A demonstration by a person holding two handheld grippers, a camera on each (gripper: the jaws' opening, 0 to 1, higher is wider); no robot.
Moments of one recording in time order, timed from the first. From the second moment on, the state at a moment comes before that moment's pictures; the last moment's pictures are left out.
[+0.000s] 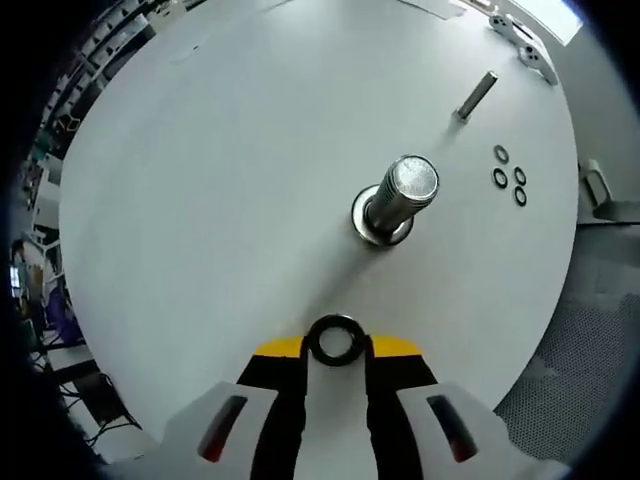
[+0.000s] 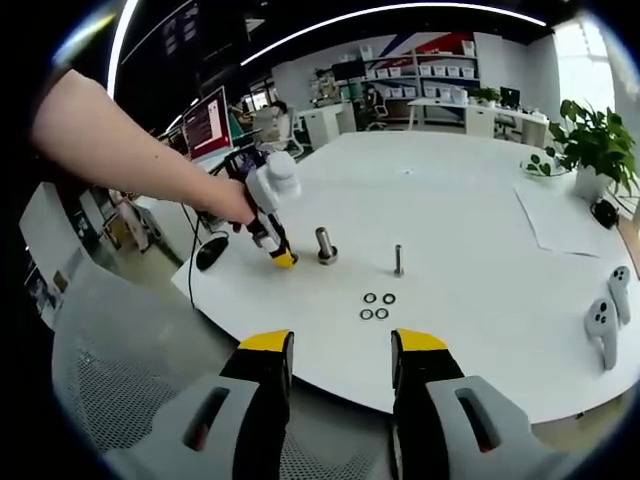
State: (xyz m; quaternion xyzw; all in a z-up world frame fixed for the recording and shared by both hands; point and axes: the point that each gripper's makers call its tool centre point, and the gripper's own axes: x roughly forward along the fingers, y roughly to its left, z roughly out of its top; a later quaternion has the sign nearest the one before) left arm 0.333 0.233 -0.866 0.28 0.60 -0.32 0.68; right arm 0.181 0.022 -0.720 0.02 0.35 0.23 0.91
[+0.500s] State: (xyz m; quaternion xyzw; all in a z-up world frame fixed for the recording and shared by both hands) left arm 0.329 0.237 -0.863 0.28 0.58 -0.32 0.69; right arm 0.181 0.024 -0.720 0.02 0.35 0.23 0.91
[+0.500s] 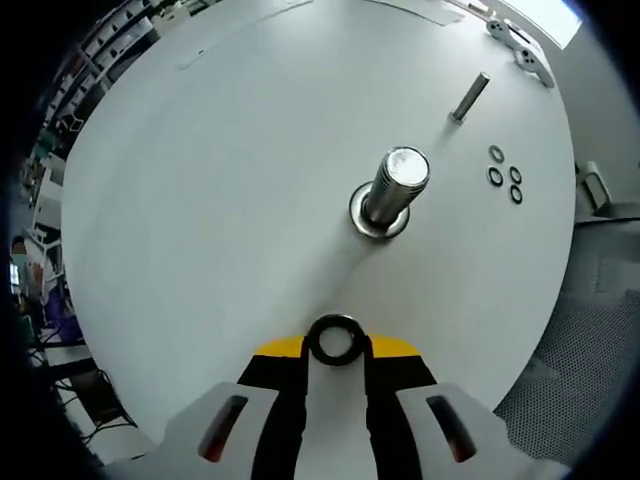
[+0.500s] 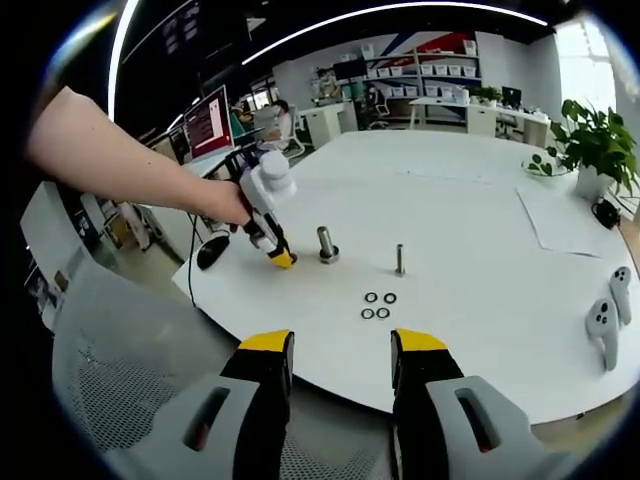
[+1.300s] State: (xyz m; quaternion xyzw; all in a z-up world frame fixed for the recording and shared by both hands) left arm 0.356 0.203 -0.805 0.25 0.52 -0.35 0.73; right arm 0.180 0.026 -0.720 0.01 0.35 0.24 0.91
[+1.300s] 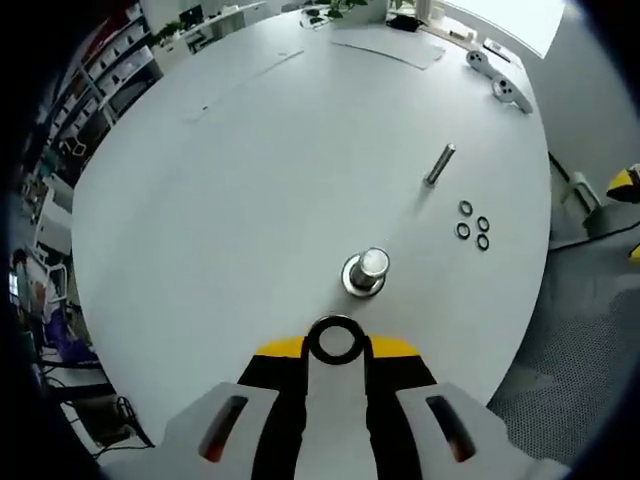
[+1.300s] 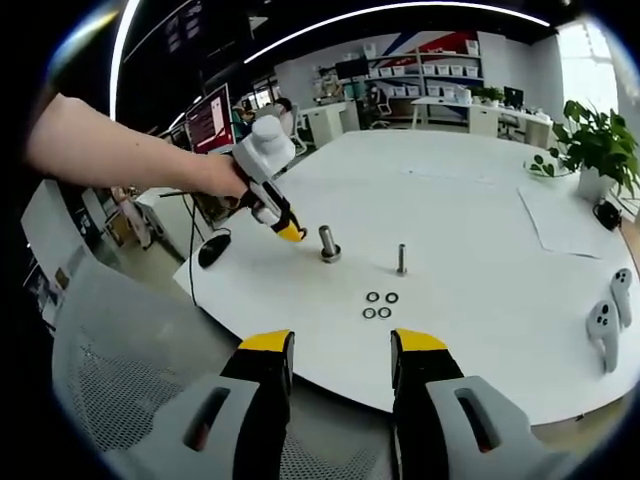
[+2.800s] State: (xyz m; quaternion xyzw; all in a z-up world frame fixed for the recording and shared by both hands) left arm 0.360 0.155 -0.821 0.33 0.51 -0.40 0.68; right arm 0.179 0.028 -0.721 0.01 0.35 0.25 0.90
